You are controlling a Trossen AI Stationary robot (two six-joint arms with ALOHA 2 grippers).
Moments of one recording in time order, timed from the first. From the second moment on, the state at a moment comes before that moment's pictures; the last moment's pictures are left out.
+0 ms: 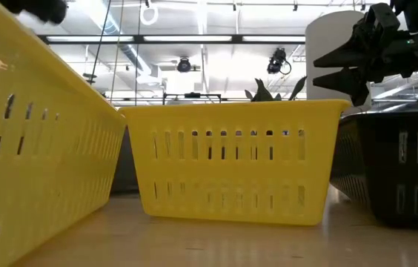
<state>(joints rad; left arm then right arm) -0.51 1.44 1.11 -1.26 0.14 -0.46 0.06 0.60 0.13 0.37 0.30 0.42</state>
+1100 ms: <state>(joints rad) -0.11 1.44 1.49 -0.96 0.00 0.54 0.06 0.60 0.13 0.37 0.30 0.42</state>
